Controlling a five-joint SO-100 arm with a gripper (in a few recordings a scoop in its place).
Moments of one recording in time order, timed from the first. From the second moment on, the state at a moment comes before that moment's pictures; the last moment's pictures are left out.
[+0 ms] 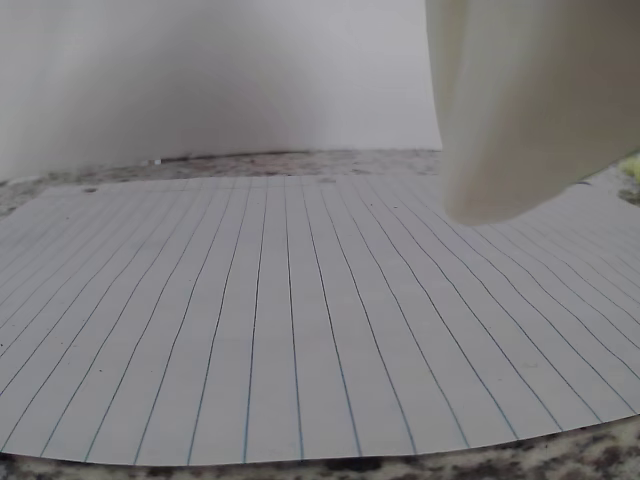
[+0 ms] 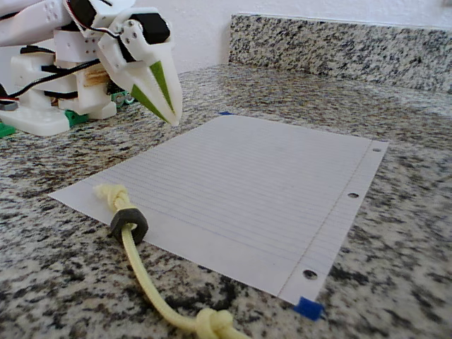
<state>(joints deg) 1.2 195.2 180.8 63.2 -90.5</state>
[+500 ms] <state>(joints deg) 1.2 195.2 180.8 63.2 -90.5</state>
